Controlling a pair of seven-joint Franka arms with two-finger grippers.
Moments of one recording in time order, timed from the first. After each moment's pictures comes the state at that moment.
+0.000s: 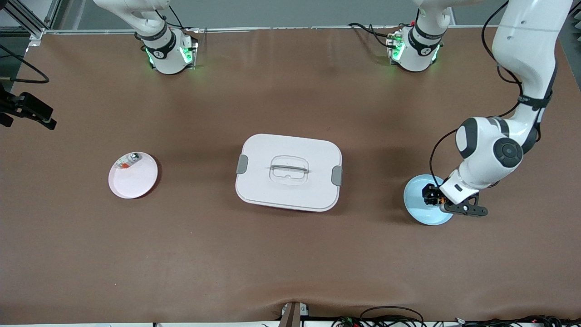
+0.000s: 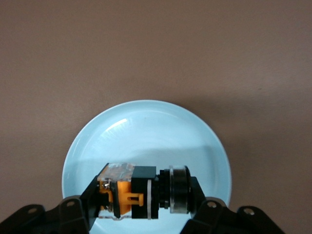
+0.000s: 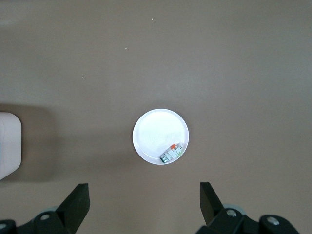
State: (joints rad) left arm 0.09 0.44 -0.16 -1.97 0.04 2.53 0.06; right arm -0.04 -0.01 0.01 -1.53 -0.04 1.57 0.03
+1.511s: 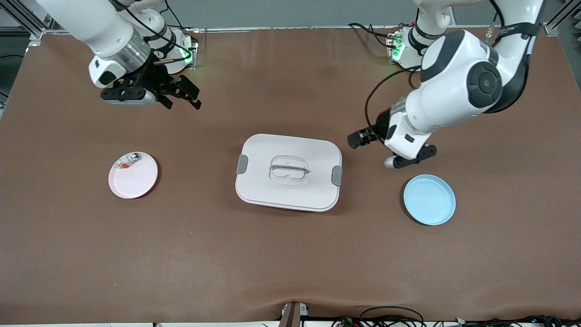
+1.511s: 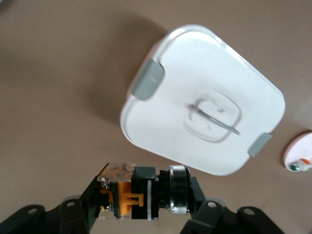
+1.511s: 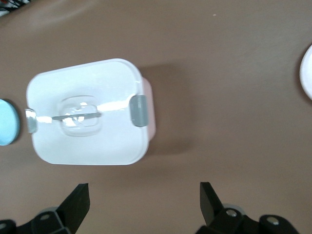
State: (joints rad) left arm 0.05 0.25 -0.57 -1.63 -0.32 1.86 -0.84; right arm 0.40 -0.26 0.03 -2.12 0.30 2.09 0.56
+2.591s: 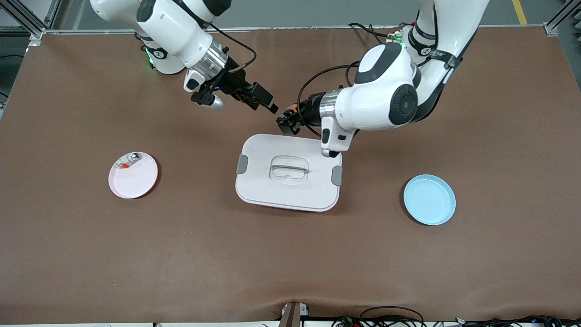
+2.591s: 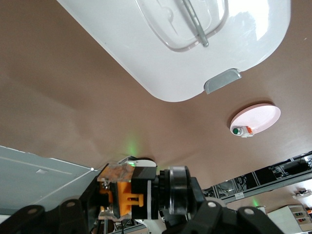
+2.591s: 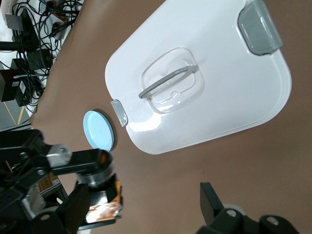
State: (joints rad) left arm -0.17 0.46 -0.58 -1.50 -0.56 1.95 -1.32; right arm 0.70 -0.08 0.04 -2.17 0.65 2.60 0.87
